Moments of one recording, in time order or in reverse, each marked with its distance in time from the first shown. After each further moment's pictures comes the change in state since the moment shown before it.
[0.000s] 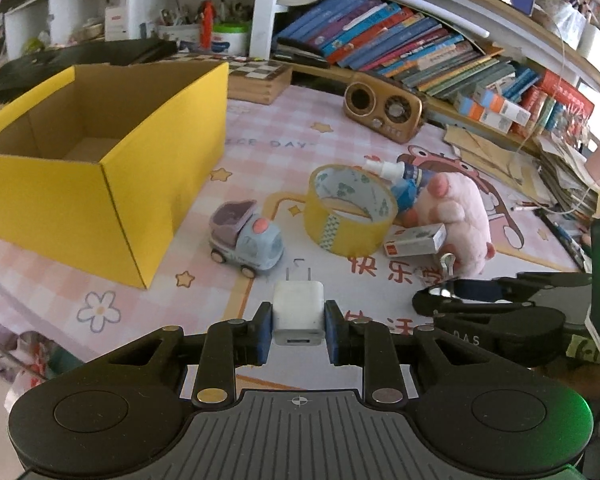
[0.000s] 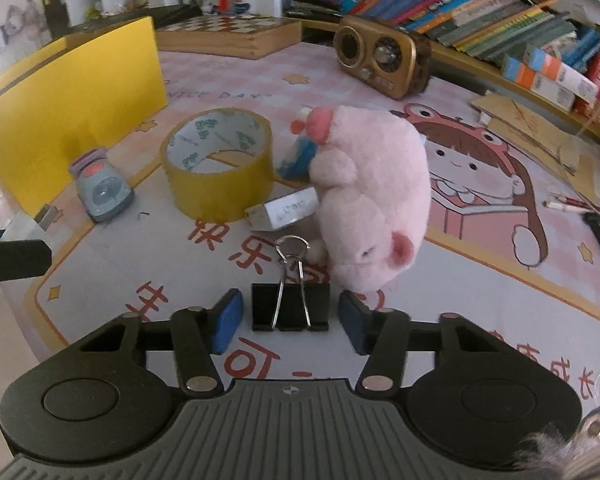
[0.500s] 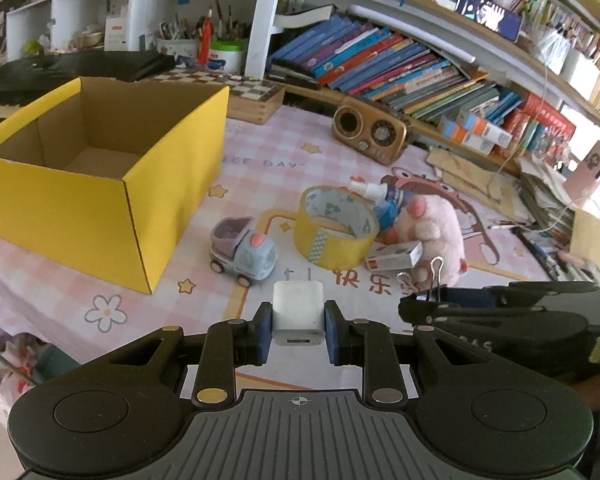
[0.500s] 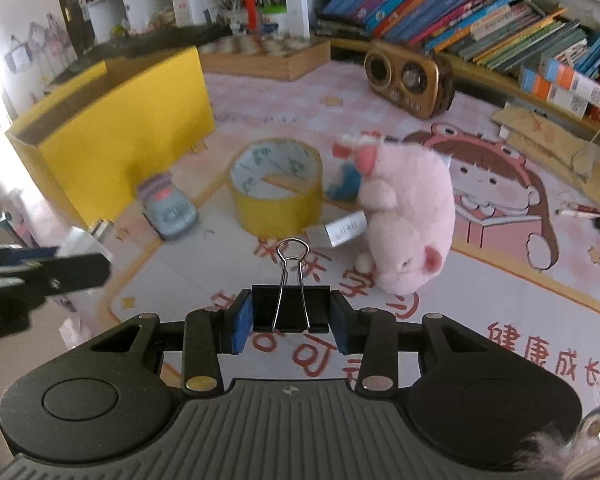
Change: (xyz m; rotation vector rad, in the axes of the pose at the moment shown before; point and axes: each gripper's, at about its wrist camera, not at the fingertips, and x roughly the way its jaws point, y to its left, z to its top) left arm -0.030 0.009 0.001 -0.018 -0.053 -0.063; right arm -0.044 0.021 0.009 0.032 -0.032 0.079
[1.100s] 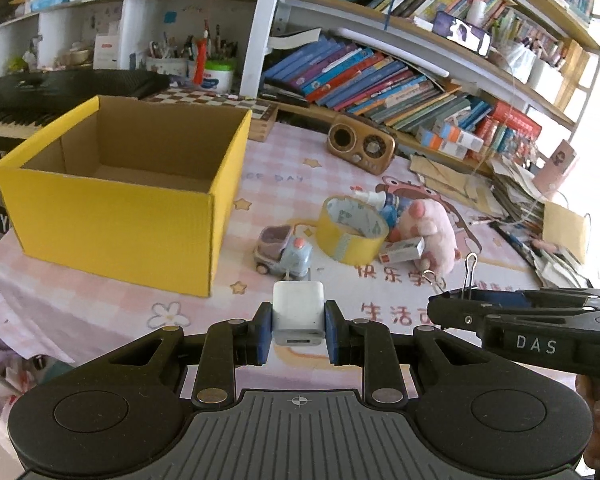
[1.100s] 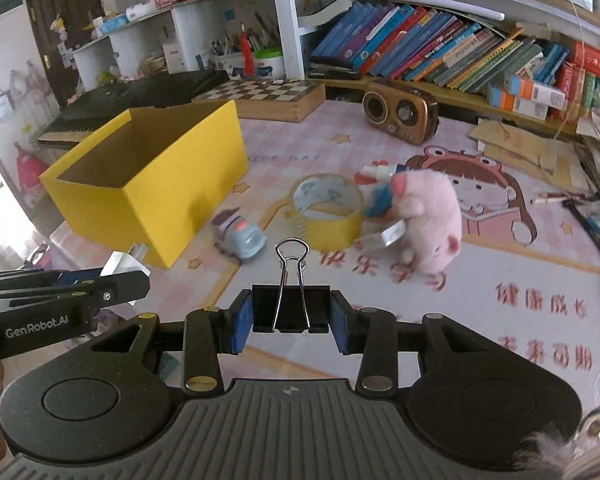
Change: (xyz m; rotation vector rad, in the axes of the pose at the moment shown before) left arm -0.048 0.064 -0.007 0.065 -0.032 -0.096; right arm -0.067 0.082 -0.012 0.122 -0.094 -0.063
